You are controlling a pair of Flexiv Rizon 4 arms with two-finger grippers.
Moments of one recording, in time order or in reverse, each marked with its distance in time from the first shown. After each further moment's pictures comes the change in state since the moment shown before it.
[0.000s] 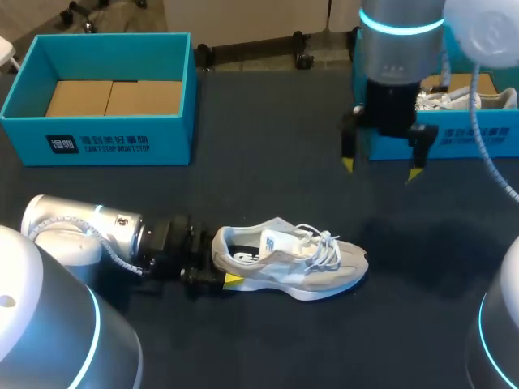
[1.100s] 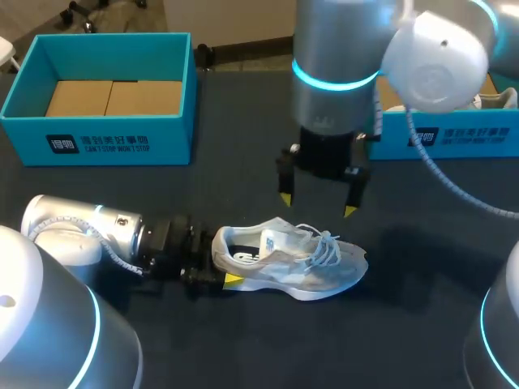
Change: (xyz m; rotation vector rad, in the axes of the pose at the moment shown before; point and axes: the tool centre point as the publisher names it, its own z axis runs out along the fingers) left arm 0.000 0.000 0.000 0.000 0.000 0.000; right arm 0.085 -0.070 0.026 -0.013 0.076 -0.062
